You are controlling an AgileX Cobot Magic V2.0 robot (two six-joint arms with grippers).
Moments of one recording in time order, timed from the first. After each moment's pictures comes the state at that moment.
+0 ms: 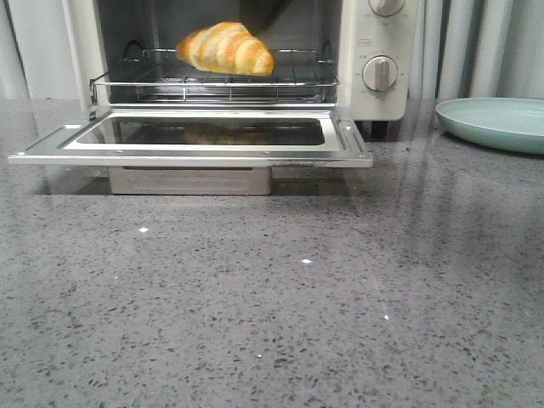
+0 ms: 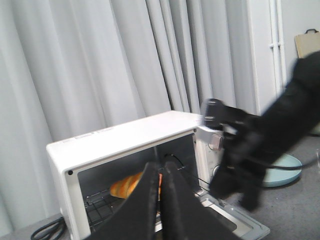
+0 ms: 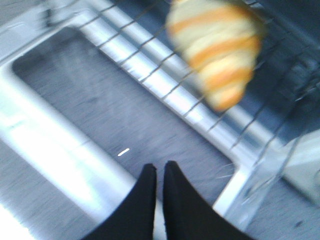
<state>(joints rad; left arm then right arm) -0.46 0.29 -0.58 -0.70 0.23 0.81 0.75 1.55 -1.38 -0.41 0.67 0.22</state>
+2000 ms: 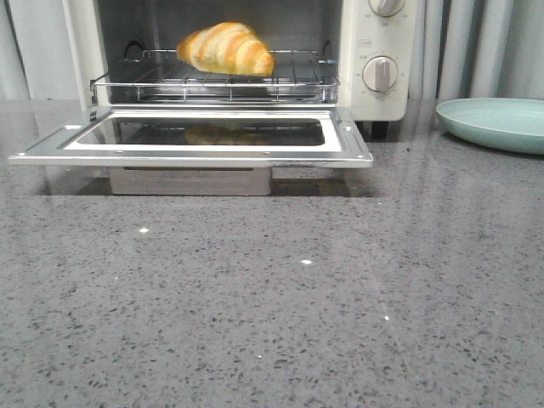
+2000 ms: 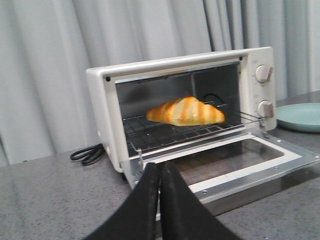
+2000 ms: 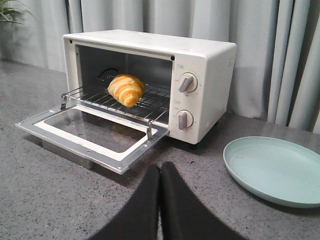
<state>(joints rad) -0.44 0.10 -0.12 -0.35 -0.04 0.48 0.78 -0.01 -0.50 -0.58 0.69 0.39</state>
